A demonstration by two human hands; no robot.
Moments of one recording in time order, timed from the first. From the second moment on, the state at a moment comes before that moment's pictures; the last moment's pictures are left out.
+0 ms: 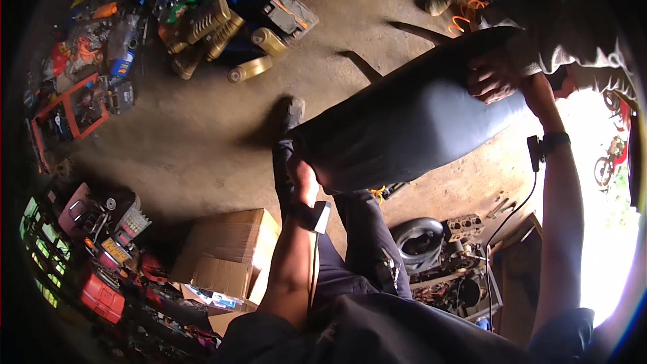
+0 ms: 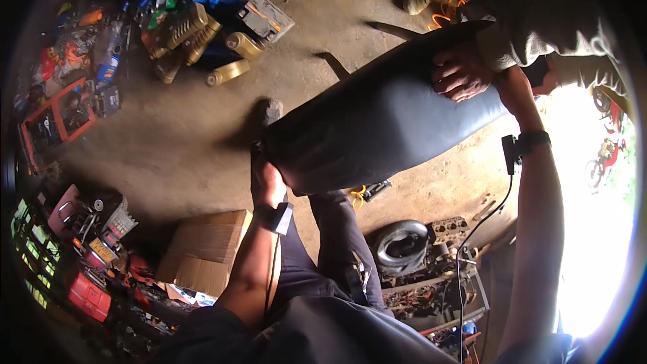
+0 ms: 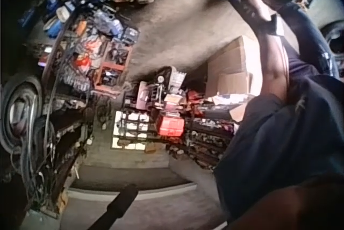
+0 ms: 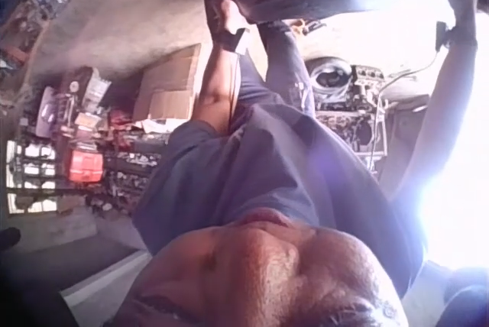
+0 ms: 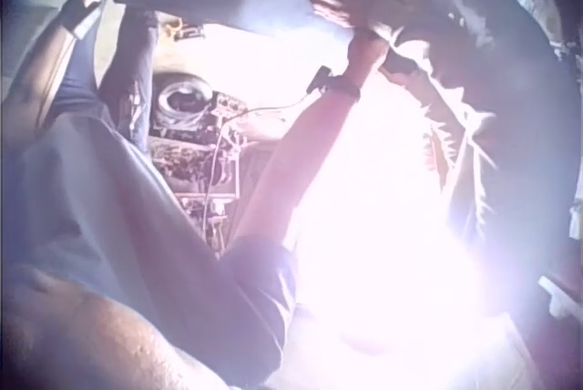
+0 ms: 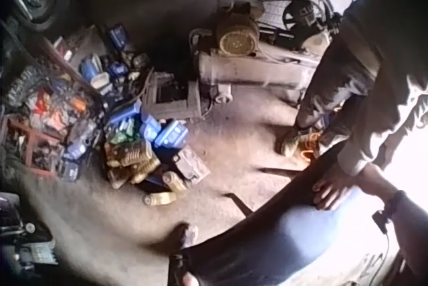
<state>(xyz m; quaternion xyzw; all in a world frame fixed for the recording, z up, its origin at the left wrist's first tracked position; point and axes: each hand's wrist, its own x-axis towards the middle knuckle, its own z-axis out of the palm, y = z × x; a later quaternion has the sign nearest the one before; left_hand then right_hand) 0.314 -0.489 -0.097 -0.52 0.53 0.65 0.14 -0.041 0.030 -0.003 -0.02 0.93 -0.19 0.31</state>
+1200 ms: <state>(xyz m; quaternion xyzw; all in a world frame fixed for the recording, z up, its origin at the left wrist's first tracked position) 0.364 -0.493 -0.193 -0.42 0.23 0.86 0.19 0.036 0.044 -0.104 -0.08 0.99 -0.11 -0.04</state>
